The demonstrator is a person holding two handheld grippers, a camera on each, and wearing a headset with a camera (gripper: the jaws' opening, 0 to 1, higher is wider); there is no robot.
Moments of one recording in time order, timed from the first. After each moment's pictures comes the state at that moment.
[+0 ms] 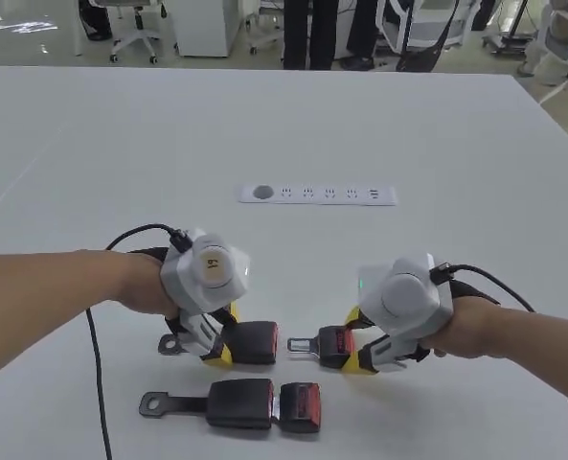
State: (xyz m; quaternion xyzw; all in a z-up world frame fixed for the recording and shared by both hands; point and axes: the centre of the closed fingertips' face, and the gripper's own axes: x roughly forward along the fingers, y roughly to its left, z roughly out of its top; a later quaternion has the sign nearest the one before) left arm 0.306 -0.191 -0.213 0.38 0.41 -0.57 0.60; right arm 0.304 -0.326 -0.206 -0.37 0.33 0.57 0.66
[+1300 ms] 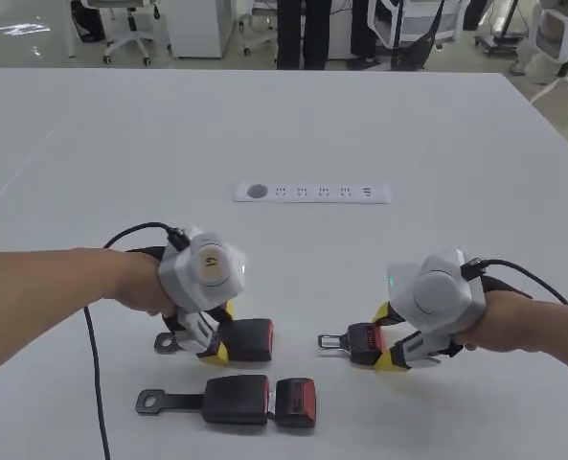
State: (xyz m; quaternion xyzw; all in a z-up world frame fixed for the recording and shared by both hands) left arm 0.306 -0.191 -0.212 0.39 0.41 -0.57 0.60; right arm 0.306 -0.371 -0.209 -0.39 0.34 0.56 0.65
